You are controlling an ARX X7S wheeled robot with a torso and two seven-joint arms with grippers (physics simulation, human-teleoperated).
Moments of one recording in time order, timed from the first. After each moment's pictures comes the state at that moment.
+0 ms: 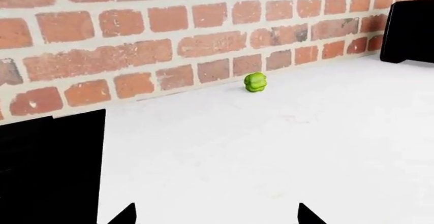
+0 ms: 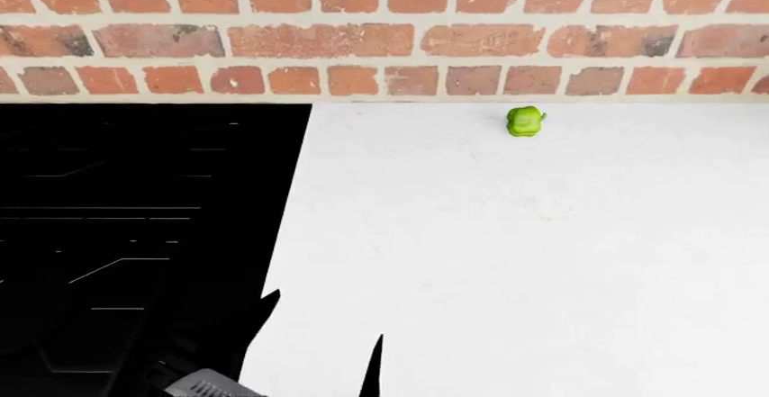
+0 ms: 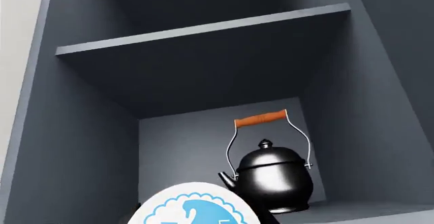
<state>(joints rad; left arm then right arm) -1.23 -0.83 2.06 1.01 -0.84 0.08 -1.47 2.25 0.80 -1.22 -0.55 1.74 0.15 1.36</state>
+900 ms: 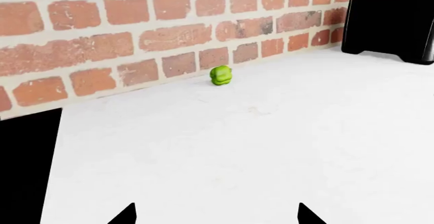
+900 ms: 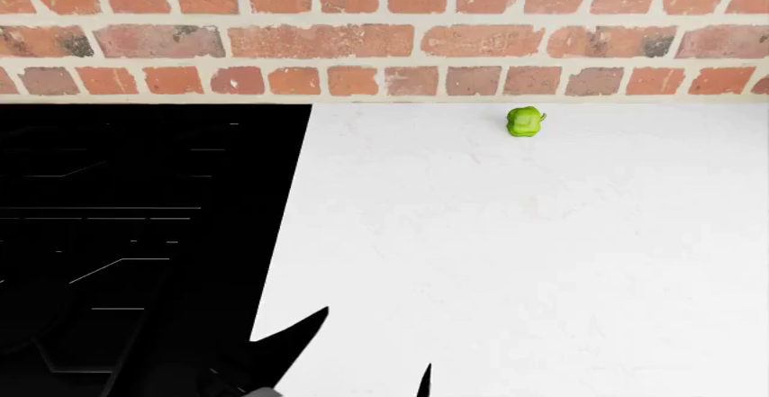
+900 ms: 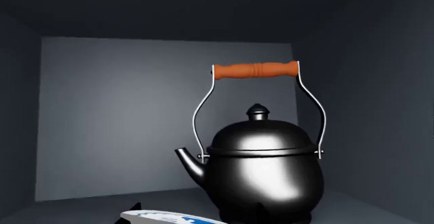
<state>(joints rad) -1.20 -0.68 2.02 1.00 -0.89 0.02 -1.50 2.26 0.23 -1.30 0.67 1.51 0.42 0.86</state>
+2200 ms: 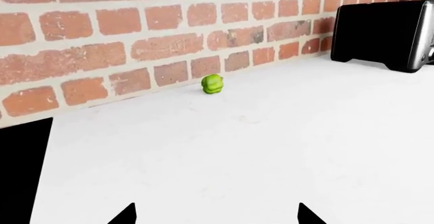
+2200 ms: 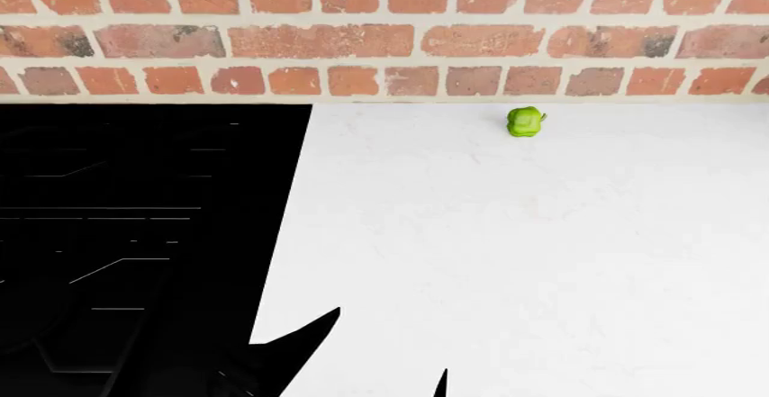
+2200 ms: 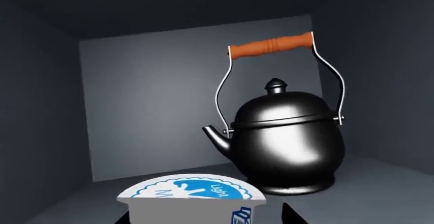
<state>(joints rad) -1.18 -0.63 1.97 1.03 -0.90 -0.04 -1.53 2.22 0.35 -1.19 0.42 1.68 0.44 0.99</state>
